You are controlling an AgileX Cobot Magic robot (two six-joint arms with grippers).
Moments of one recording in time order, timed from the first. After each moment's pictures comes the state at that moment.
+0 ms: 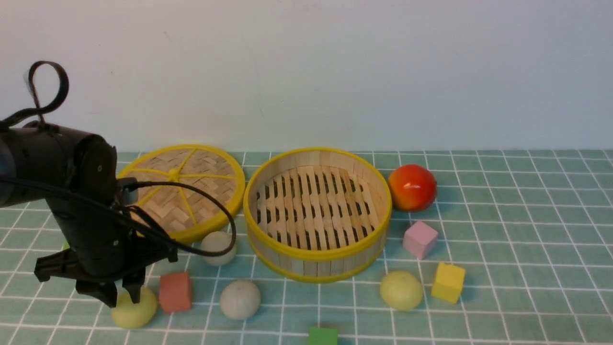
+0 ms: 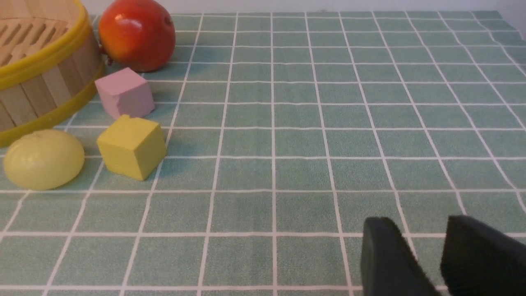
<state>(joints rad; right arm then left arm) -0.01 -0.01 0.01 -0.08 0.39 0.13 -0.18 1.75 -1.06 0.09 0.84 -0.50</state>
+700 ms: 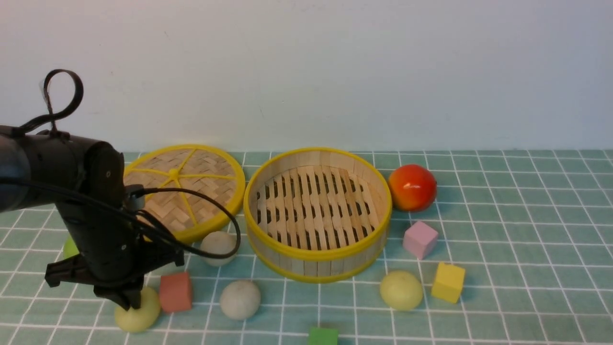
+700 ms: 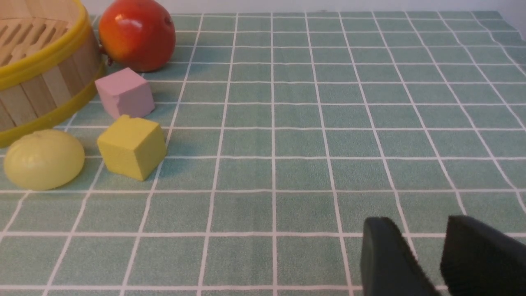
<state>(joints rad) -0.01 -0.01 0.01 -0.08 0.39 0.13 -0.18 1.78 -1.06 0.06 0.81 -0.49</state>
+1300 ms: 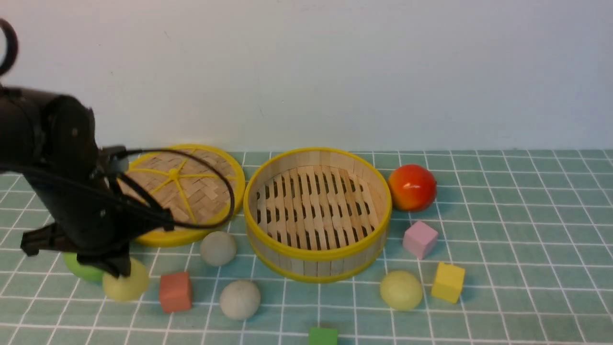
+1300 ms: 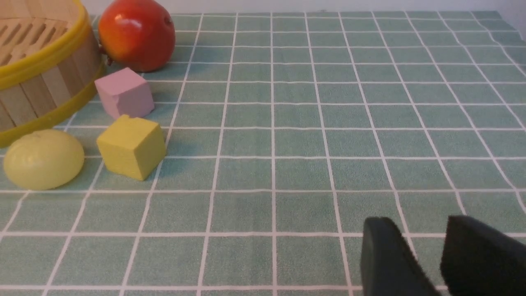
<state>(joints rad) -0.01 -0.01 0.01 -0.08 0.39 0.13 -0.18 1.63 -1.14 0.04 0.94 -0.48</state>
